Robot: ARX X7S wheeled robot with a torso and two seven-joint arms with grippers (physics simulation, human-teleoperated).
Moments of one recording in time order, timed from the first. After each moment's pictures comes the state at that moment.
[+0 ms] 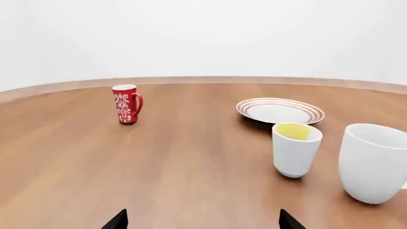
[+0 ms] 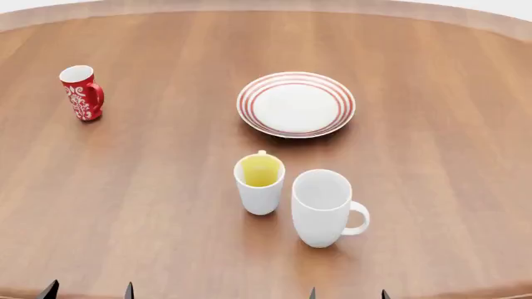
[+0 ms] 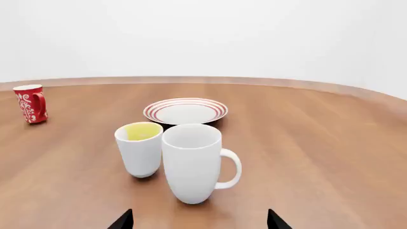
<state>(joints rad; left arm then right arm) 0.00 0.00 0.00 0.00 0.00 0.00 0.00 0.00 0.00 0.00 0.00 0.00 0.00 0.00</state>
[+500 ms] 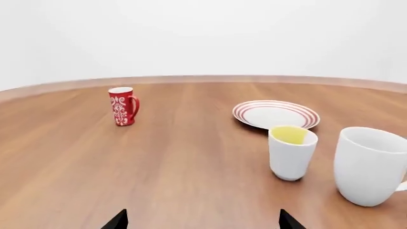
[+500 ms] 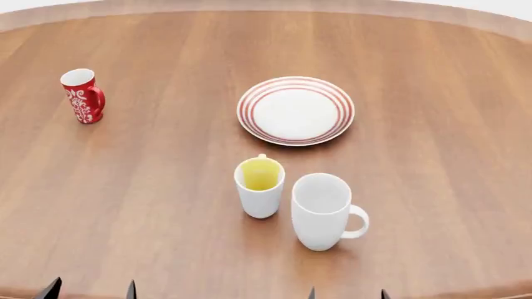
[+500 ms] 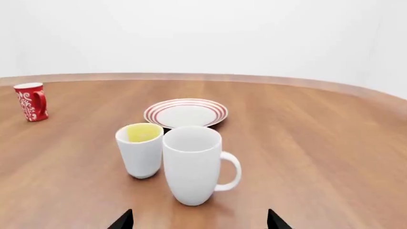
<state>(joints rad) -0.01 -0.05 0.06 0.01 -0.05 -0.02 -0.05 0.00 0.05 -0.06 -0.02 0.04 0.04 0.06</state>
